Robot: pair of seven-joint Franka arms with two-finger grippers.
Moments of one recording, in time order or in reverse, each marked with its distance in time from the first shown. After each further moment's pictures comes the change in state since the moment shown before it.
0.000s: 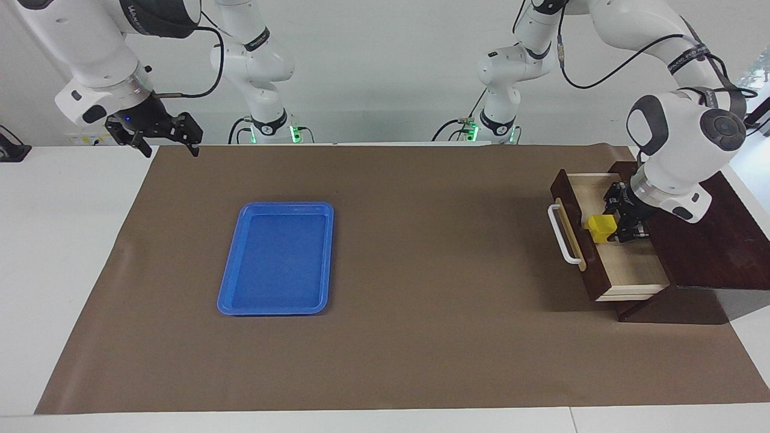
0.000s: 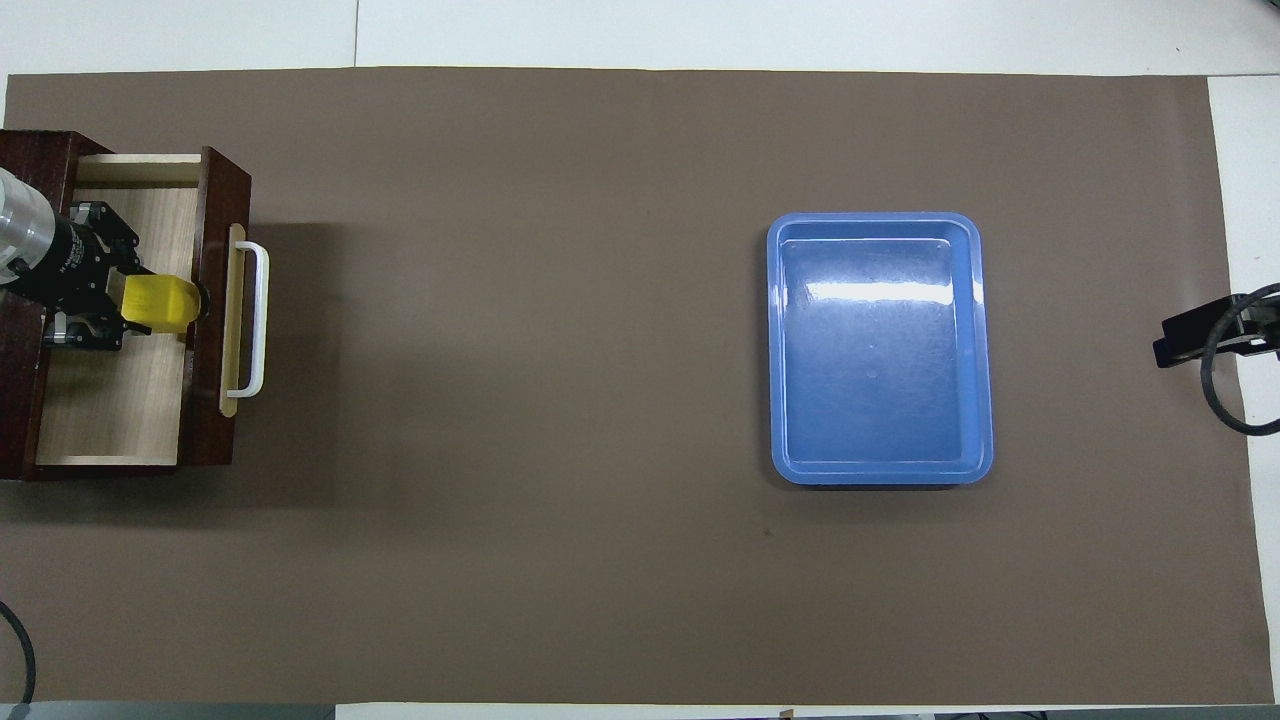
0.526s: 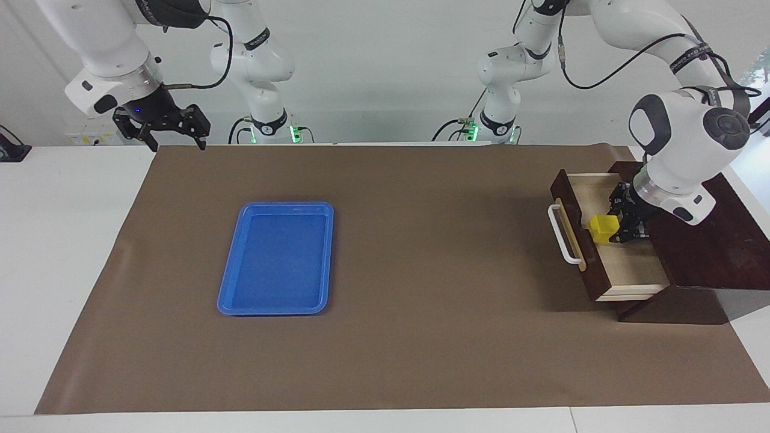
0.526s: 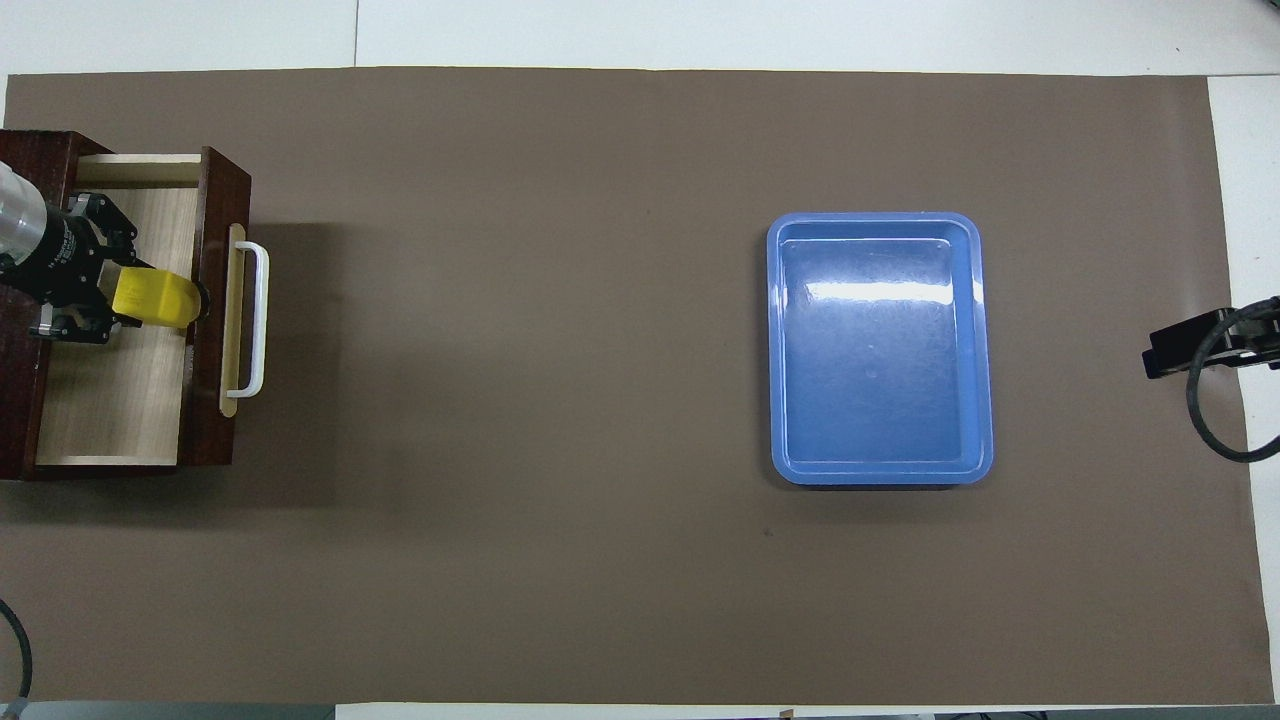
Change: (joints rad) left arm 0.000 0.011 0.000 0.030 0.007 -0.004 0.097; right arm -0.018 -0.024 0.038 -0.023 -0.001 0.000 0.000
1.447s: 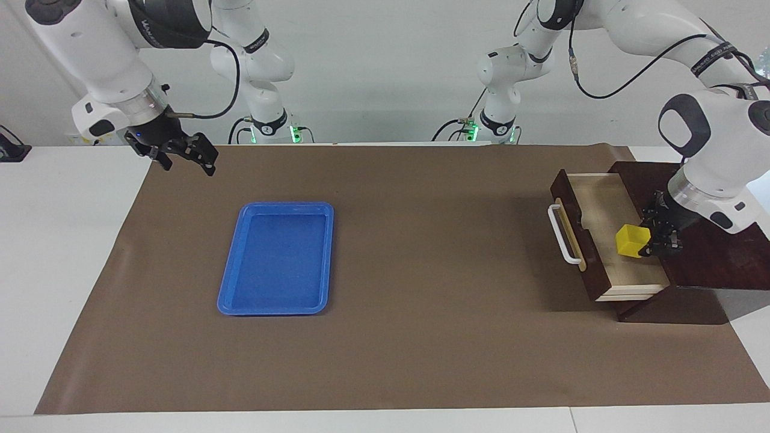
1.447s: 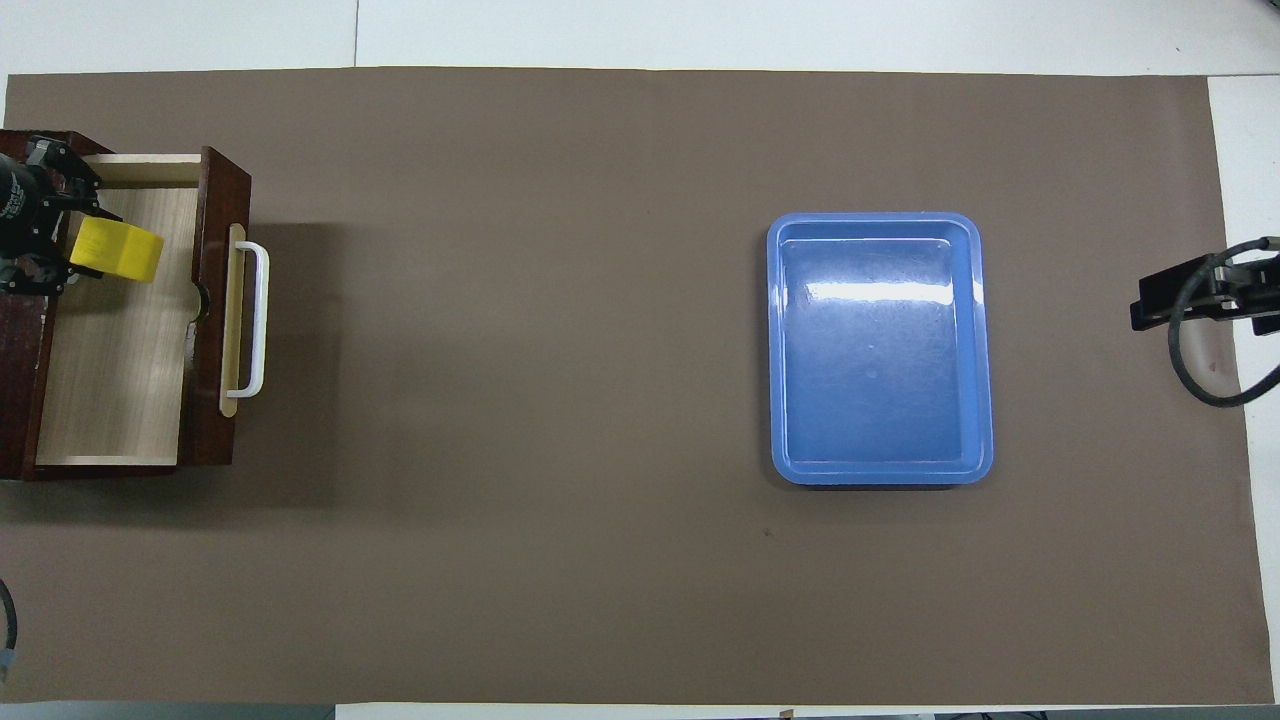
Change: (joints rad) left arm 0.009 0.071 0.014 0.142 0.002 0.004 0.151; right arm 0.000 0.032 0.013 0.059 0.009 0.029 0.065
